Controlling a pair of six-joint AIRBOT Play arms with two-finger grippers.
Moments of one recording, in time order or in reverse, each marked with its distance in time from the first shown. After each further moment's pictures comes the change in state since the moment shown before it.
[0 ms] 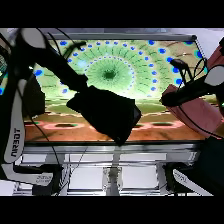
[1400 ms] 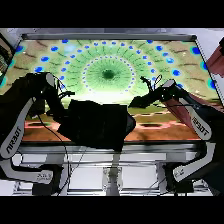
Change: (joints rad) left arm 0.193 0.000 -0.571 0.291 -0.012 0.090; right arm -0.005 -0.653 -0.028 0.644 -0.274 -0.406
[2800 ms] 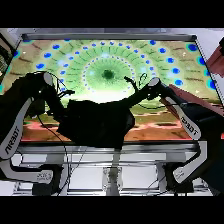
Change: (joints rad) left arm 0.041 0.019 0.000 -0.075 0.015 0.083; right arm 0.156 -0.042 0.140 0.013 0.097 -0.030
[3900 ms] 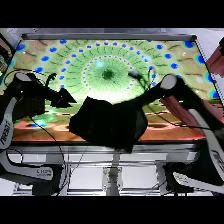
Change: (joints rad) left arm 0.234 -0.069 0.003 -0.498 0.336 0.003; right arm 0.108 0.517 -0.086 -0.363 -0.158 0.064
